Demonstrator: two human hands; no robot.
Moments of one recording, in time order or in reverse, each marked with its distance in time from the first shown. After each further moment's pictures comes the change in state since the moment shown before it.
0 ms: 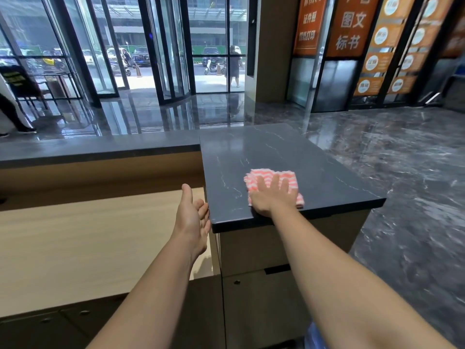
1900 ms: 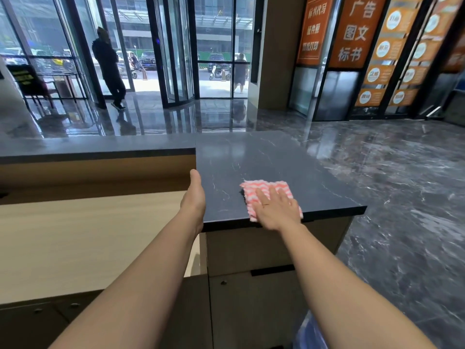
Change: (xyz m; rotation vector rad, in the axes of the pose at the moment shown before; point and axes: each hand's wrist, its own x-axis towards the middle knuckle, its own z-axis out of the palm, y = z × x) left_hand -0.015 0.015 0.052 0.319 0.105 0.053; right_hand -0.027 0.050 -0.001 -0.002 0.024 -0.158
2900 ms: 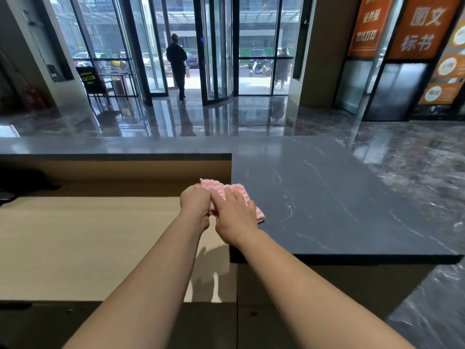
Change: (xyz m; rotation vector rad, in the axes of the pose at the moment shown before) left_hand 0.119 0.016 -0.049 -0.186 0.332 0.020; right_hand 0.052 -0.150 0.020 0.156 0.131 -0.476
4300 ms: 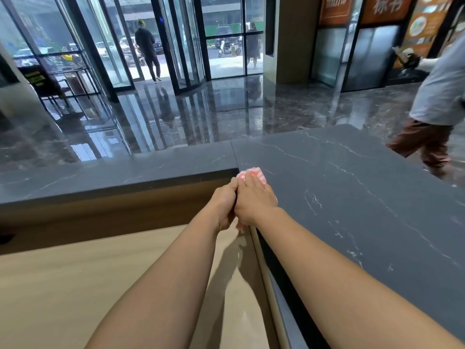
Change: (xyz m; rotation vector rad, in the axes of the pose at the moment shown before) left_hand 0.154 0.033 0.070 0.263 -0.538 -0.133; right_hand 0.191 0.048 0.022 -0.166 -0.095 0.313
